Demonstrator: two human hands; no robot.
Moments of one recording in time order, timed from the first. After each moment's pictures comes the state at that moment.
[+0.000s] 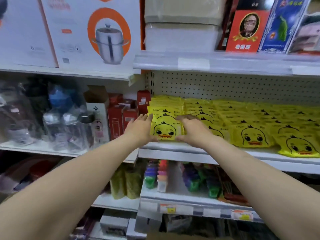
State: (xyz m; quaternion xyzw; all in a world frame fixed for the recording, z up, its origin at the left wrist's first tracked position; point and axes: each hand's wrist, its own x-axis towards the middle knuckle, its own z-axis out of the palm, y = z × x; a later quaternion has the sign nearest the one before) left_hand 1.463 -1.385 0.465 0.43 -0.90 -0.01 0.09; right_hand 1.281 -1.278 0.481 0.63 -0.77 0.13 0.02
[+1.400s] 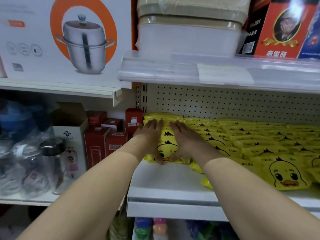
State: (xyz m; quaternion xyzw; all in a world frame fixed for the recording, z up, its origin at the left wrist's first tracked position) left_hand 1.358 -1.520 0.464 0.37 -0.93 0.06 0.02; right_hand 1.218 -1.437 0.459 0.61 -0.79 0.03 0.06
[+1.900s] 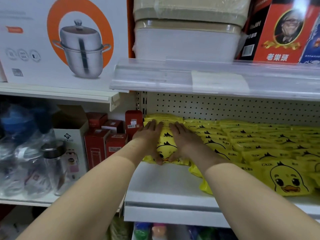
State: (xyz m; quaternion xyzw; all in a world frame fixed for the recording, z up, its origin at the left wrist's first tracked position) left_hand 1.352 -1.527 0.467 0.38 -0.93 0.03 0.03; right_hand 1.213 -1.446 0.464 0.61 -0.79 0.01 0.05
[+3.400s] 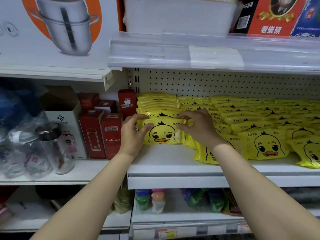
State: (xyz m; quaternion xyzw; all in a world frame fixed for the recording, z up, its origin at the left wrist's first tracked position) left_hand 1.398 -1.499 0.401 0.30 -0.73 -0.35 0.50; right_hand 1.198 -1.375 0.447 0.55 -0.75 0.36 0.07
